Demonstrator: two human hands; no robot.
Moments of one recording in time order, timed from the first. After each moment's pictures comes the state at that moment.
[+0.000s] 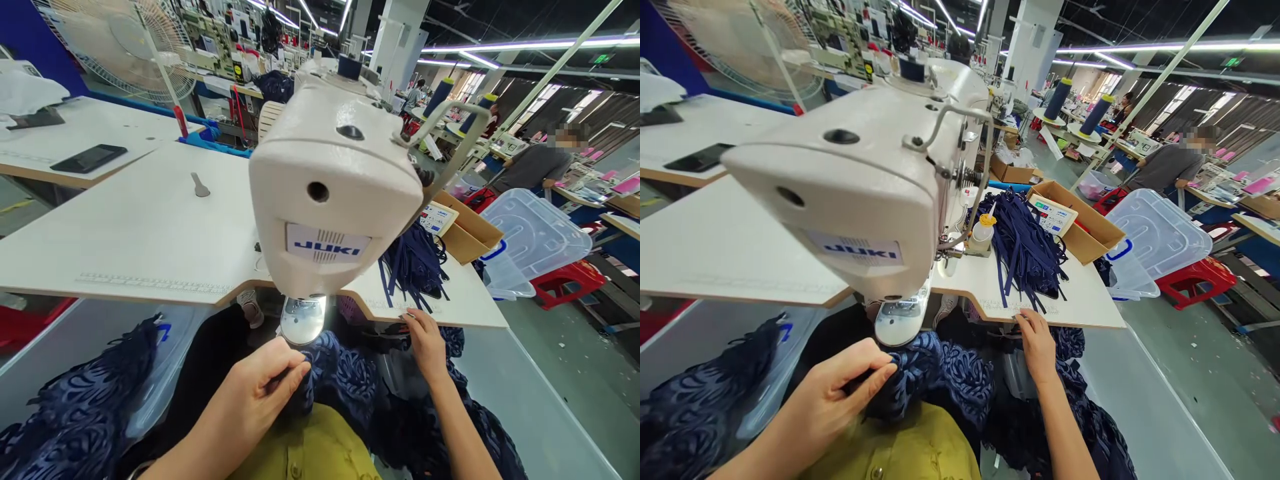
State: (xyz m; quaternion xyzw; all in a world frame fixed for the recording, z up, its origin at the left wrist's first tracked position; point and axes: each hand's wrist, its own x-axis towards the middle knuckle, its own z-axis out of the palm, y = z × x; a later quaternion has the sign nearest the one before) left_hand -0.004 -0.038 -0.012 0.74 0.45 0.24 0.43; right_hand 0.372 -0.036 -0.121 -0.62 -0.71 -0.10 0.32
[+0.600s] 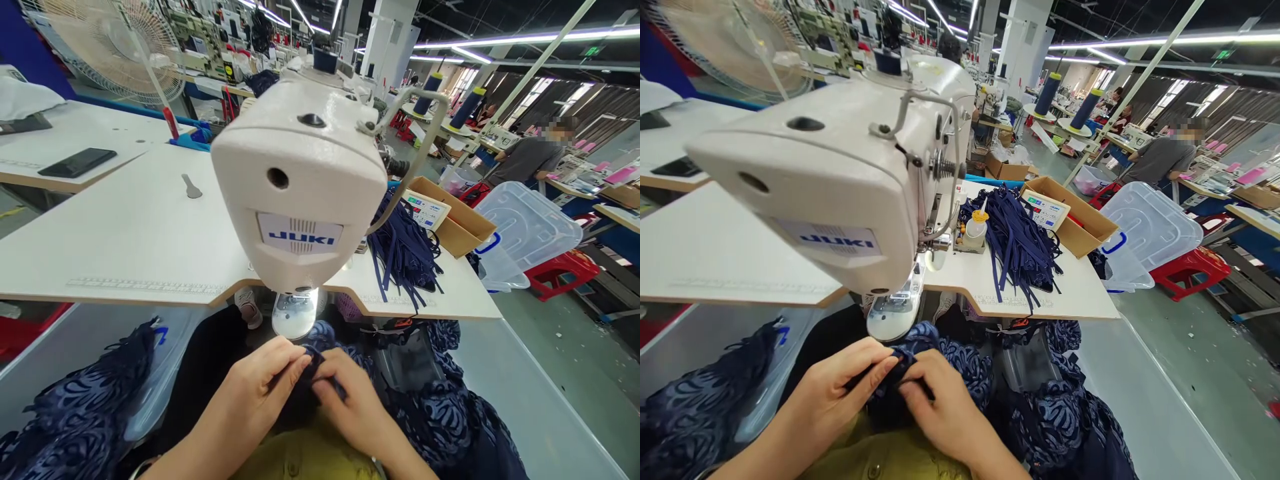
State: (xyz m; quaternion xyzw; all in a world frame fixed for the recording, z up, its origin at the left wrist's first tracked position) left_hand 0.011 -0.042 -0.009 0.75 0.43 0.26 0.43; right_hand 0.195 -0.080 -0.046 -0.45 -0.67 0.42 0.42
